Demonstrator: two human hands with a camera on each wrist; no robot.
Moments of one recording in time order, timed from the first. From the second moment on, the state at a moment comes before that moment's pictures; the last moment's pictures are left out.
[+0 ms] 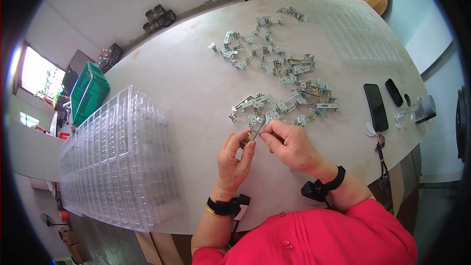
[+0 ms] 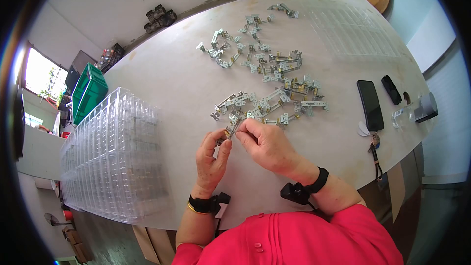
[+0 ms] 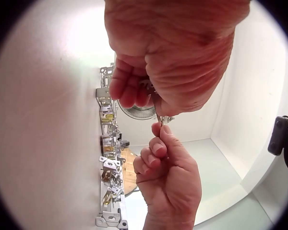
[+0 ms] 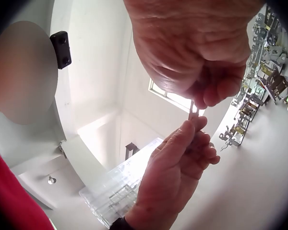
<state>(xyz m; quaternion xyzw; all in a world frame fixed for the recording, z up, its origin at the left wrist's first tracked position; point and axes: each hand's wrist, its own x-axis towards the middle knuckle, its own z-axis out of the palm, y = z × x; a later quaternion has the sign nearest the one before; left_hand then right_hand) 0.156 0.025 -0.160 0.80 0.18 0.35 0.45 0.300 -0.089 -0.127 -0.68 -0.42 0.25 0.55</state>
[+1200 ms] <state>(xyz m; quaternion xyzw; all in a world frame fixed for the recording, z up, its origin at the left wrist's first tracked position) 0.142 0.034 -0.164 0.58 0.18 0.19 0.77 0.313 -0.085 -0.121 -0.52 -0.35 0.41 0.66</state>
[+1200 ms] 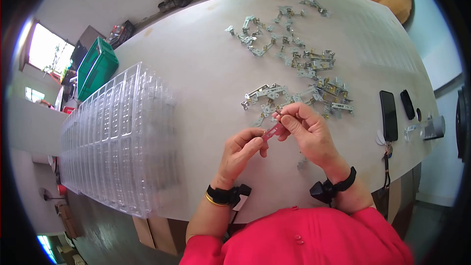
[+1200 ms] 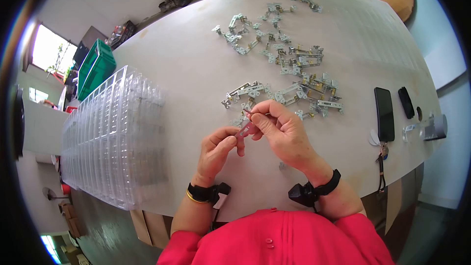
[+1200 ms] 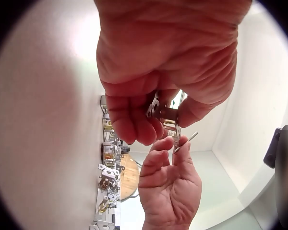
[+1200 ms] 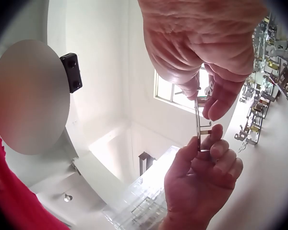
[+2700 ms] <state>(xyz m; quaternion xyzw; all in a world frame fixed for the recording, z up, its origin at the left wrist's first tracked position) -0.208 0.158 0.049 0.67 0.61 0.43 0.02 0.240 -0.127 -0.136 -0.60 -0.54 0.50 0.34</state>
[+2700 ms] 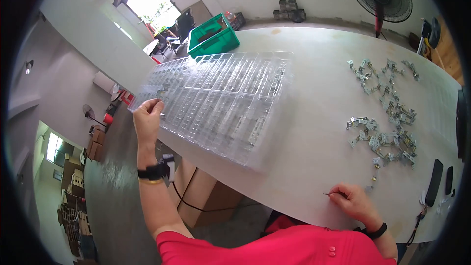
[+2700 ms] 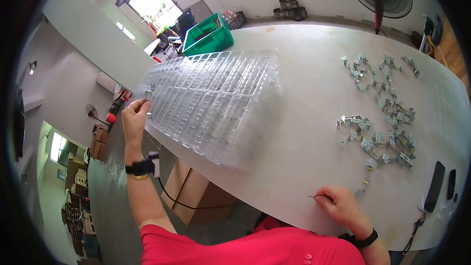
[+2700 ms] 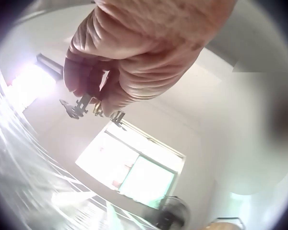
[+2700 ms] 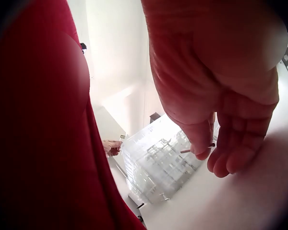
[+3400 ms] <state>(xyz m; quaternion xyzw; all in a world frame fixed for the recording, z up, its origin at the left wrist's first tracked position) -0.280 0.272 0.005 0.69 0.69 0.19 -0.03 0.245 -0.120 -0.157 -0.60 -0.38 0.59 0.38</state>
